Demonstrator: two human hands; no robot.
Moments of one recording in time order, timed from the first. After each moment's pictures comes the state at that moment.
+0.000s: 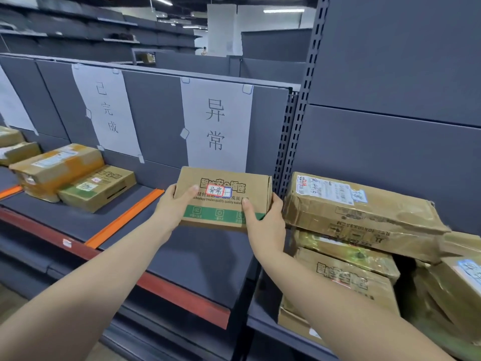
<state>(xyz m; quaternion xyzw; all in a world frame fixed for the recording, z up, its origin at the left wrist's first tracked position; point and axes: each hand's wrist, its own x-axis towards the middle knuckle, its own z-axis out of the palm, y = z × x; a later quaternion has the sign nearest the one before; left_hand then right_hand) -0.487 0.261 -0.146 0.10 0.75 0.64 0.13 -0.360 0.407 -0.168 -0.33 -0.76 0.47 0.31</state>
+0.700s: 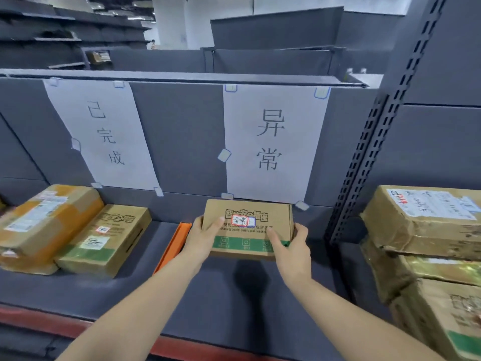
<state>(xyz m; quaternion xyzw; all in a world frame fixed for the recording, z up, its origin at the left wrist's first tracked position) -0.687 0.229 -0.201 0.14 0.76 0.58 0.26 -0.530 0.343 -0.219 -0.46 -0.69 0.48 0.30</state>
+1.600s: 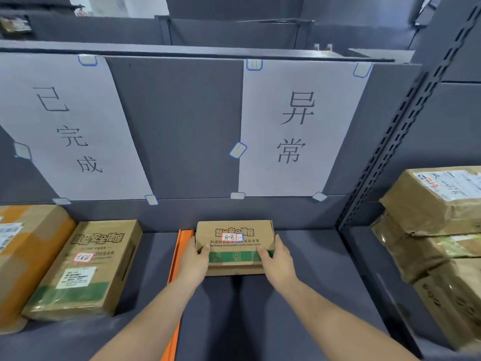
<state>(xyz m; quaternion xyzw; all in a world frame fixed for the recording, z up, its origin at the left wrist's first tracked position) -0.776 0.208 -0.266 0.20 0.81 0.46 0.31 -0.626 0.319 -0.288 -0.53 -0.70 0.45 0.15</state>
